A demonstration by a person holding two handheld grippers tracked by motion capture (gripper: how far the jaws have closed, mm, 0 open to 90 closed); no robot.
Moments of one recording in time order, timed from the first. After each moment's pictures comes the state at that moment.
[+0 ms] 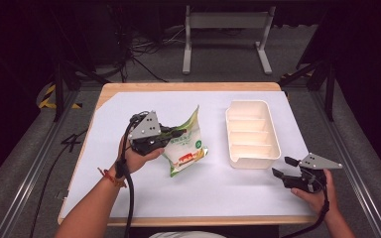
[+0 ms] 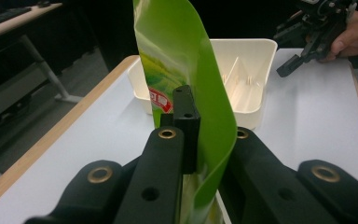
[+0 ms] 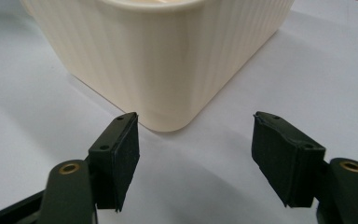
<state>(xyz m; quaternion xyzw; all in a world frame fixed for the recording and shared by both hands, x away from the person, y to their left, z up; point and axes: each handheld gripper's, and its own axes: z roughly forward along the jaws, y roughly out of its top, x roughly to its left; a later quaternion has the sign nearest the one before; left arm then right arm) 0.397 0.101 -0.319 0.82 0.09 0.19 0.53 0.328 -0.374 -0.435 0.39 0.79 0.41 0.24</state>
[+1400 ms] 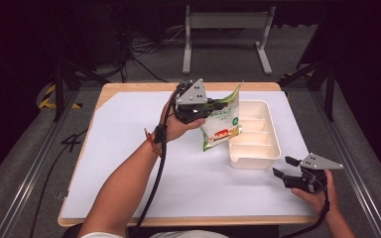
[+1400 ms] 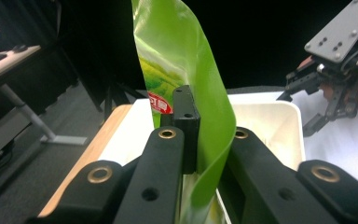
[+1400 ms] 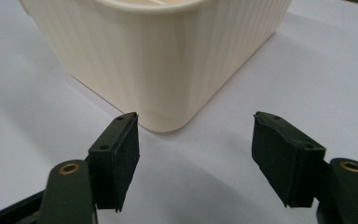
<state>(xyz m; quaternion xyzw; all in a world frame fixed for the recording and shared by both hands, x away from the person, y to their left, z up) 0.451 0.004 -0.275 0.81 0.02 0.18 0.56 0.327 -0.376 -0.435 0.39 0.78 0.41 0.25</state>
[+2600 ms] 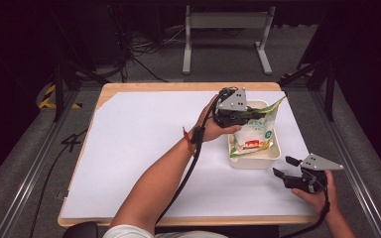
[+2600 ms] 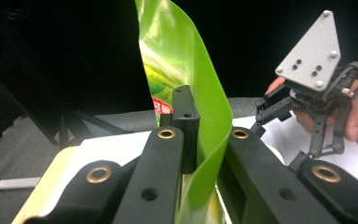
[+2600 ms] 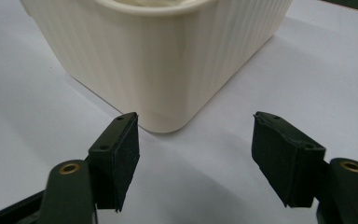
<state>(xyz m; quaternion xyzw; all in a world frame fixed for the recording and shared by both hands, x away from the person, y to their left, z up) 0.457 -0.092 -0.298 0.81 -0.06 0.12 0.58 0.326 -0.376 -0.434 0.39 0.78 0.41 0.25</state>
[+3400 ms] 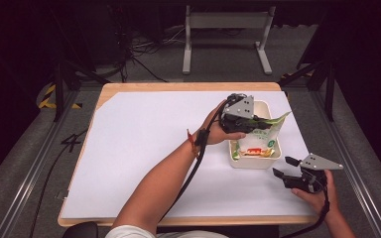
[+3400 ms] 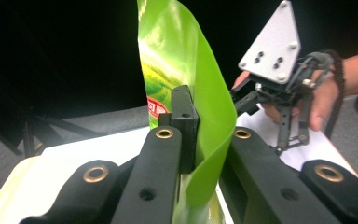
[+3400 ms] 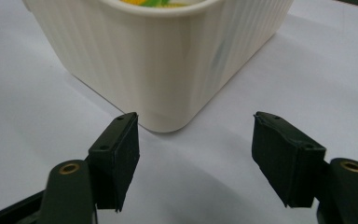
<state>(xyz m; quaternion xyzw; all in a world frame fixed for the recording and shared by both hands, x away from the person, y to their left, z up) 0.453 -0.105 -0.308 0.81 -0.10 0.08 0.57 0.327 -0.375 -0.435 0.39 0.79 0.41 0.25</state>
